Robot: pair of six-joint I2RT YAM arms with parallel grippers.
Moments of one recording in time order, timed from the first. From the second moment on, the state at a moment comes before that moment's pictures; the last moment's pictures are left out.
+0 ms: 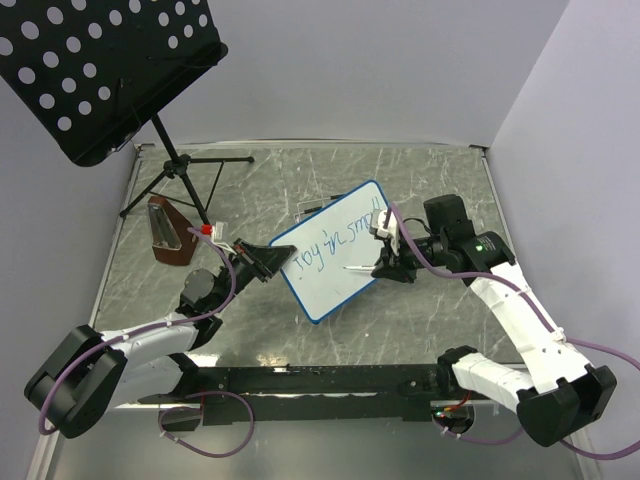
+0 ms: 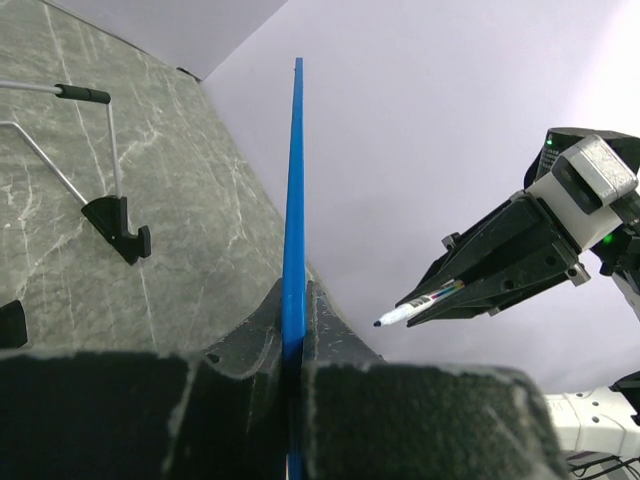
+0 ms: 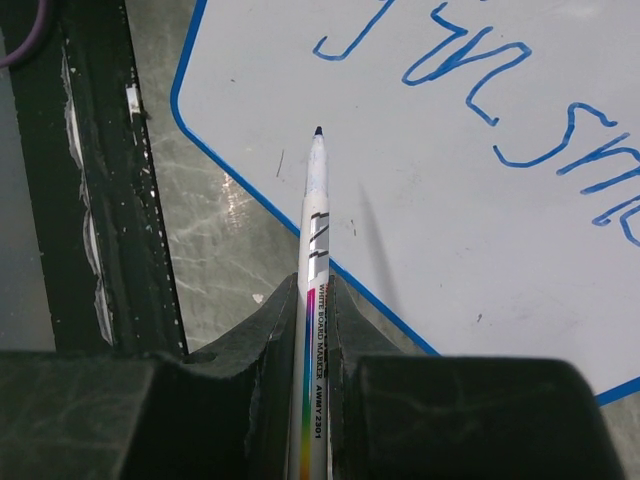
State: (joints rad) left arm -0.63 1.09 0.22 1.14 0.15 -0.97; right arm 0.38 1.04 1.07 -0.91 -0.76 -0.68
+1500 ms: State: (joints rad) left arm -0.63 1.14 0.25 1.16 0.12 -0.99; right arm 0.43 1.00 1.11 -0.92 -0.68 -0.66
